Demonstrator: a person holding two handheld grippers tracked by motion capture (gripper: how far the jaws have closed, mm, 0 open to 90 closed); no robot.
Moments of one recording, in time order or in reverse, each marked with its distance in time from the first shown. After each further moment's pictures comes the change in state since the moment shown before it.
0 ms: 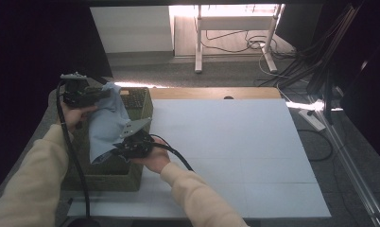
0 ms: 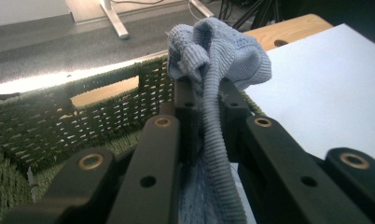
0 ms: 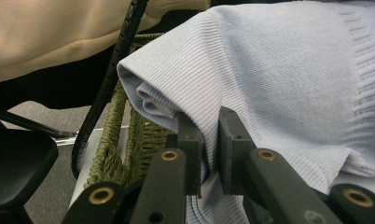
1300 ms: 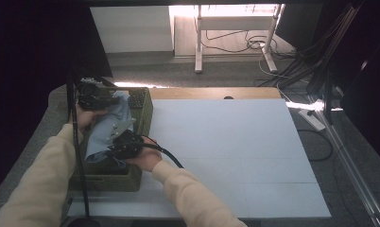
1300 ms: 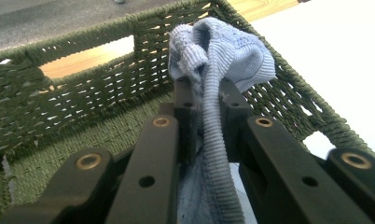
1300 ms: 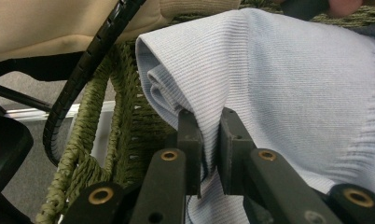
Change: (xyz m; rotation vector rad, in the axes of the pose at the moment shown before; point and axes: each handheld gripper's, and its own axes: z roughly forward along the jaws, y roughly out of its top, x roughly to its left) left arm 0.009 -0.011 0.050 0.136 -0.003 0.013; right arm -0.002 0.006 0.032 0.127 -0.014 -0.037
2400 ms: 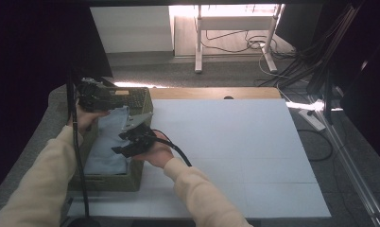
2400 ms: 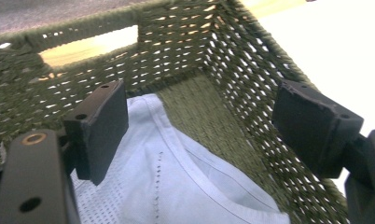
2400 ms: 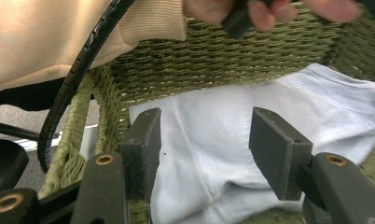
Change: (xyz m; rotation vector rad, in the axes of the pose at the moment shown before) left arm -0.004 0.000 -0.002 0.018 0.011 -0.031; right arm -0.014 -0.010 -0.037 -0.090 -0.071 0.098
